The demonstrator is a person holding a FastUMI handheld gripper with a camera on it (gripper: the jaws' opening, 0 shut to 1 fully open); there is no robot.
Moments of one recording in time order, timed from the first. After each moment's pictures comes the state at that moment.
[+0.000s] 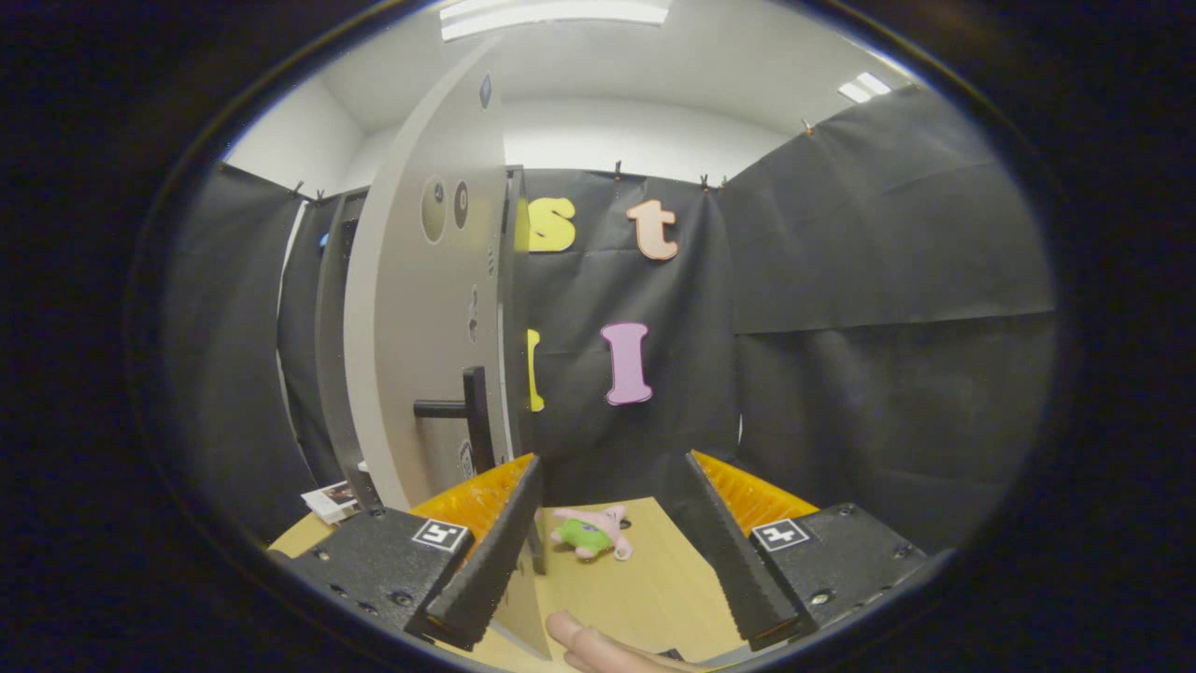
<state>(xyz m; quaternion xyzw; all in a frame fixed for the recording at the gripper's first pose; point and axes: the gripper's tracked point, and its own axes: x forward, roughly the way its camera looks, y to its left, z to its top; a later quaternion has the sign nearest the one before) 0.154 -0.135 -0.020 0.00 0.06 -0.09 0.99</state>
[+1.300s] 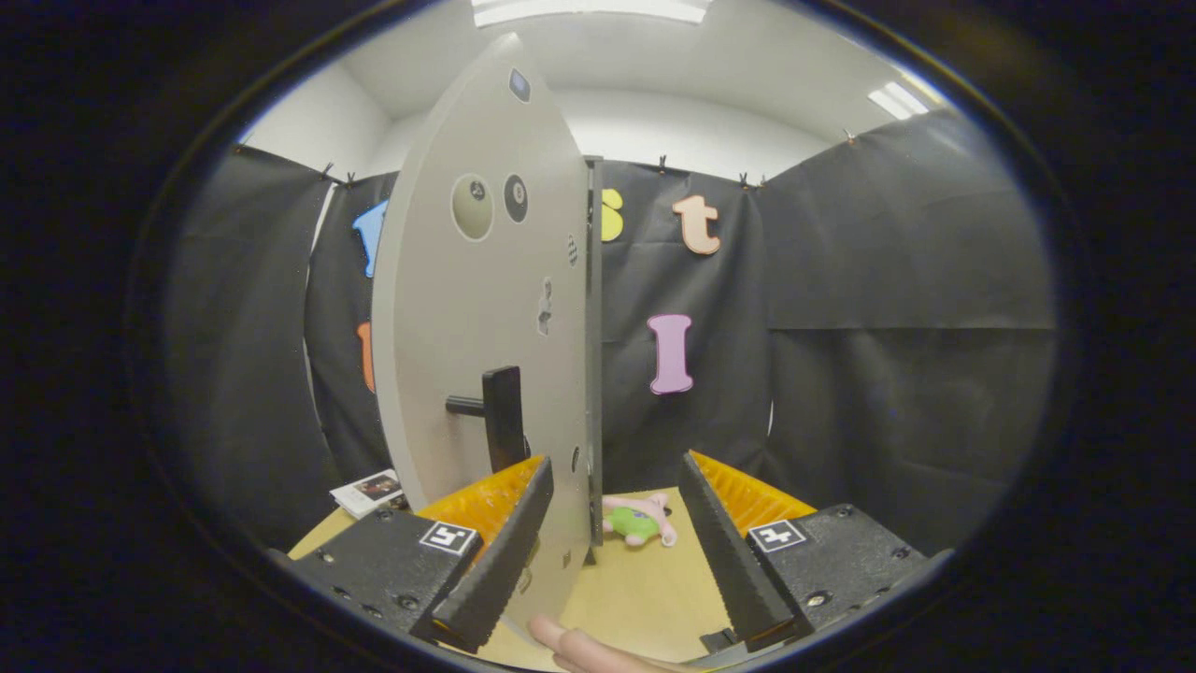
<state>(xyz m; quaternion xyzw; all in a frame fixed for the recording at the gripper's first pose) 0.152 -0.006 -0.022 -0.01 0.08 -0.06 0.99</state>
